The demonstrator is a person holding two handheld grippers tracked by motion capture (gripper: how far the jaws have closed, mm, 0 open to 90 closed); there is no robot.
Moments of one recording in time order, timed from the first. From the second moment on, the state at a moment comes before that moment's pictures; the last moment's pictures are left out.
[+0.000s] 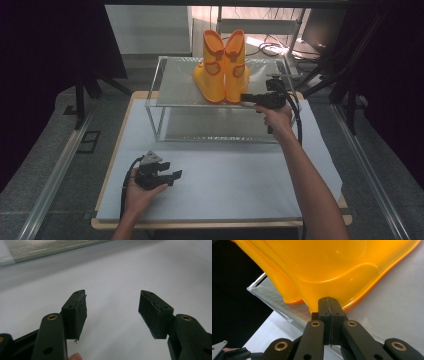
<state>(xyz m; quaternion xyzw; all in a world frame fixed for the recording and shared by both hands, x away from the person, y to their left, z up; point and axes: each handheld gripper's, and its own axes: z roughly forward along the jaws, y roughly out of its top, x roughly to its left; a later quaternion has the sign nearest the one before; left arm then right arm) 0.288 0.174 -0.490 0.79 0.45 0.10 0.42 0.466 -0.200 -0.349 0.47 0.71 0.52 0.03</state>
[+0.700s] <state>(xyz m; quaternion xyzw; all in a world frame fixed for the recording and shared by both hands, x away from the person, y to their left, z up) 0.287 0.175 -0.490 0.79 0.44 0.10 0.42 0.468 -0.177 -0.348 0.45 0.72 0.52 0.01</state>
